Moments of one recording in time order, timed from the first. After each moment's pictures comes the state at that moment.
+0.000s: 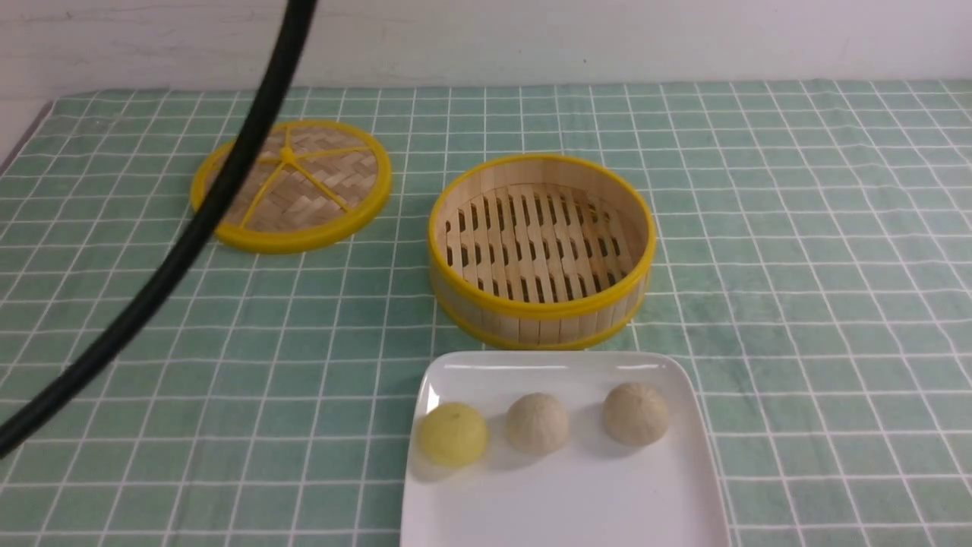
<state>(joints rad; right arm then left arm) -0.08 -0.02 0.01 0.08 0.40 0.00 -0.78 0.99 -1.62 0.48 1.19 -0.22</state>
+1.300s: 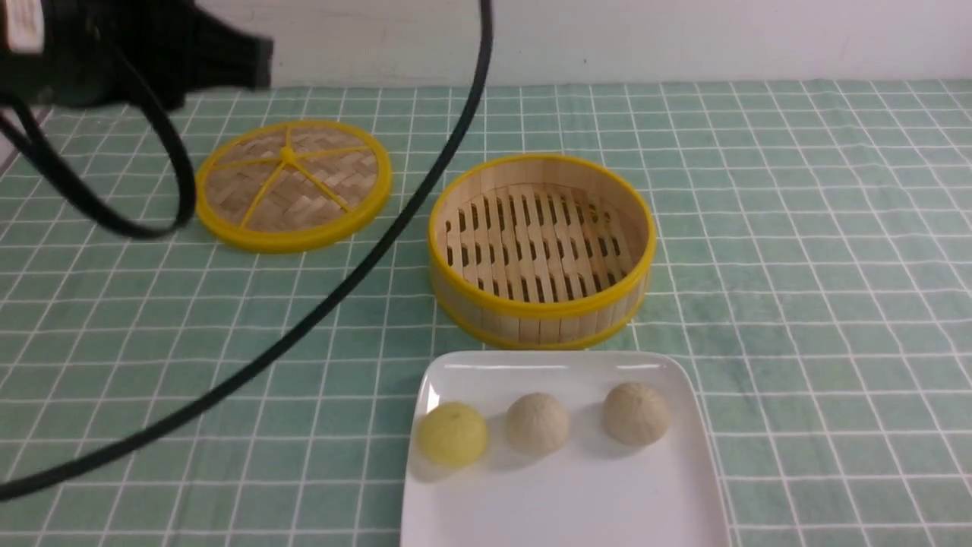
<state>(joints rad) -0.08 -0.02 0.01 0.08 0.40 0.00 -0.54 1.10 -1.13 0.60 0.70 -0.58</state>
